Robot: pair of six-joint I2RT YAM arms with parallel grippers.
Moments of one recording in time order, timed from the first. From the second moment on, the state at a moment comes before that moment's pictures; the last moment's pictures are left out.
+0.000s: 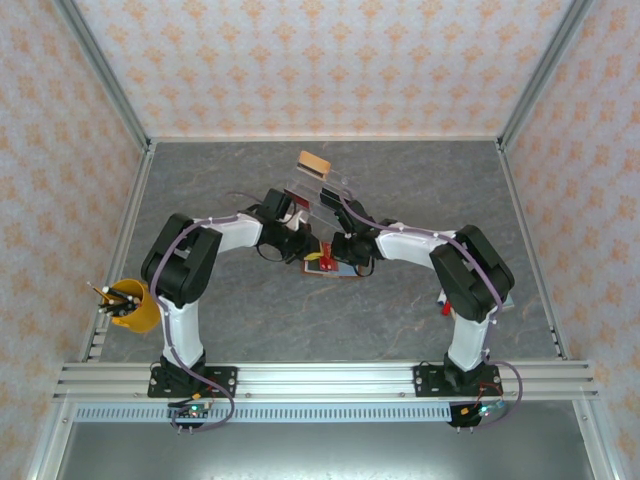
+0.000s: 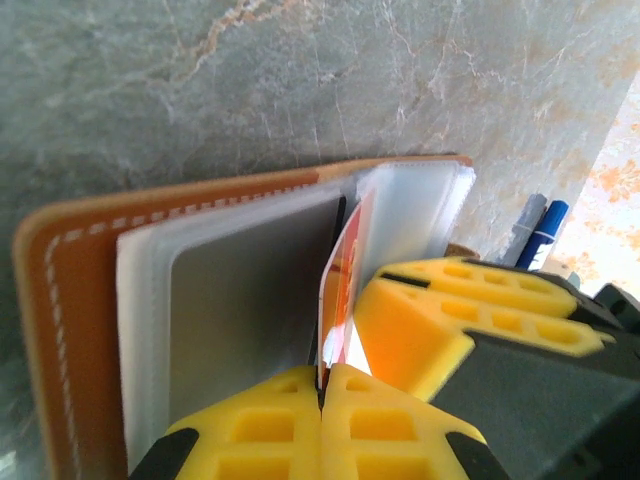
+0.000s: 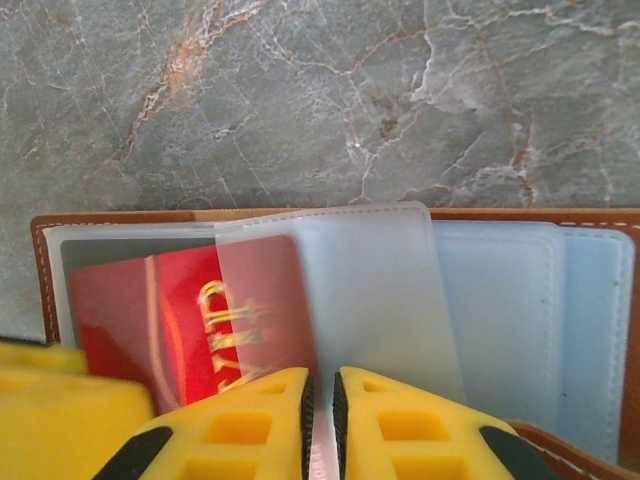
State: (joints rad) left arm -0.38 1.93 1.11 -0.27 0.72 -0.79; right arm 0.64 1.84 1.08 -0.33 -0.12 0.81
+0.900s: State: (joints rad) left arm -0.18 1.38 1.01 -0.25 0.73 -0.90; right arm 0.61 1.64 0.98 0.33 -0.49 1.13
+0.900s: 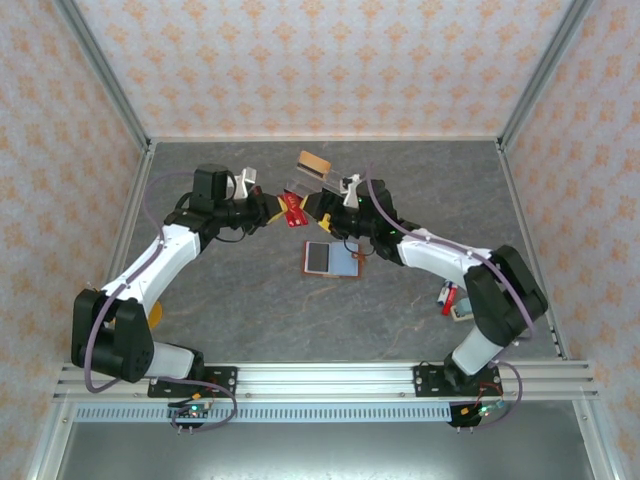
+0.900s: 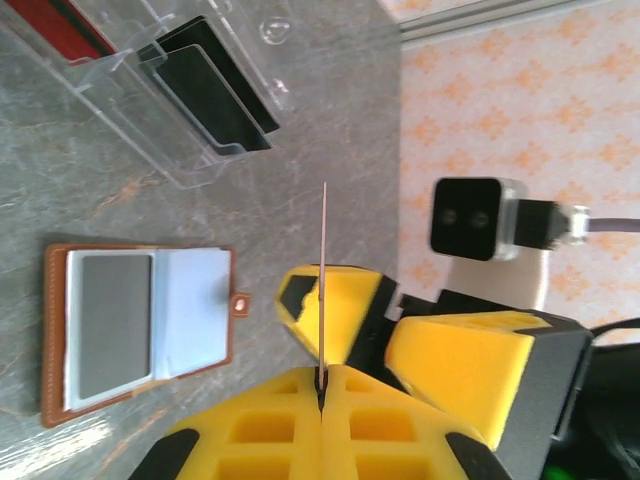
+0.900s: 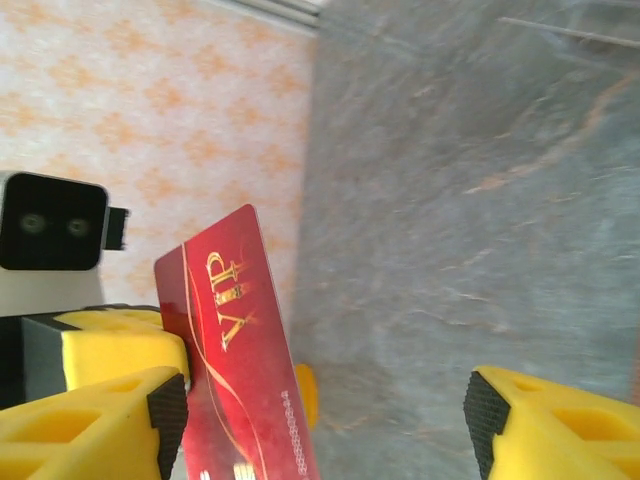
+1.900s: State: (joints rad) left arm -0.14 1.32 1.13 -0.65 0.52 -0.73; right arm 0.61 1.71 1.10 0.28 -0.50 0.97
